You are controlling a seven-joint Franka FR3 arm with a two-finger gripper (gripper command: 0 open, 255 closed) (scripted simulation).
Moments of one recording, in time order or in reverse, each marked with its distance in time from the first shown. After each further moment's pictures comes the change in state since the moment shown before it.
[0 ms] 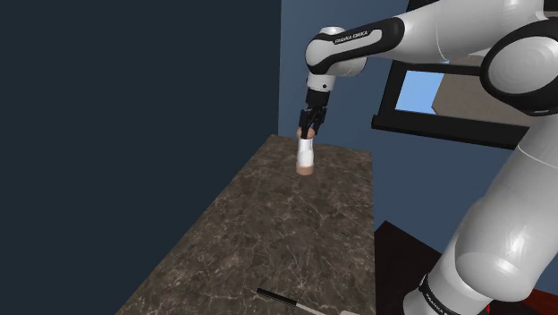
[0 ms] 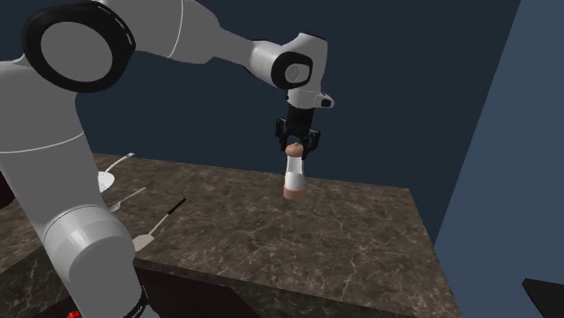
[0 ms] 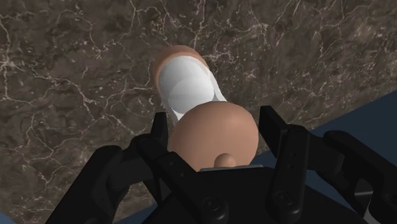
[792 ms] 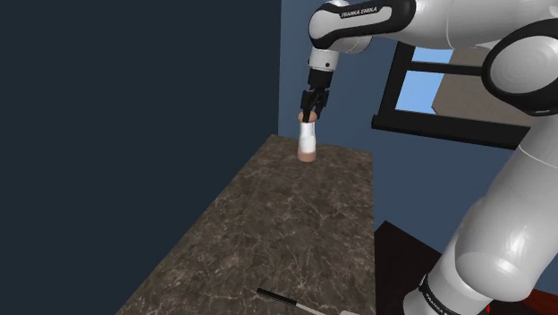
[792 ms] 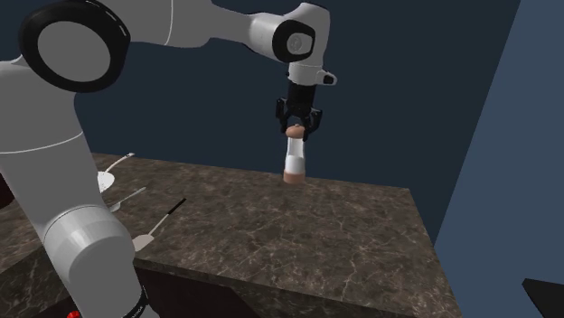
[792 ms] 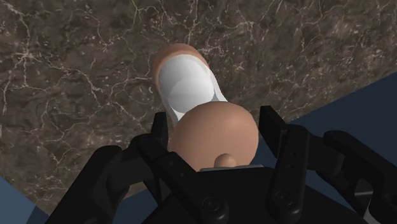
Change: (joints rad) arm -0.003 -0.006 -0.003 0.153 -0.007 -0.157 0.022
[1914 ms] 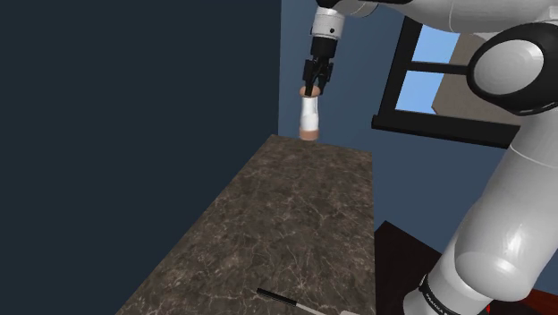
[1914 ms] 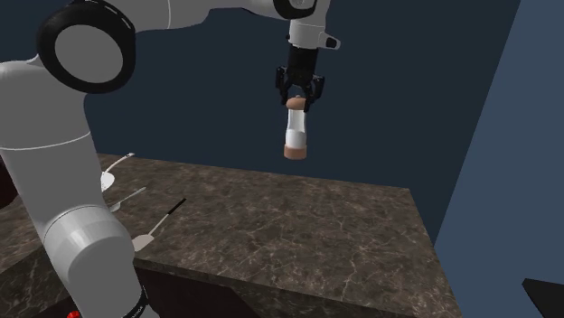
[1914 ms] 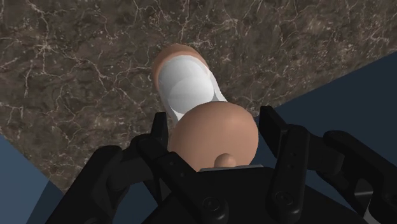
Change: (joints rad) arm -0.008 0.050 -0.007 0.291 0.011 -0.241 0.025
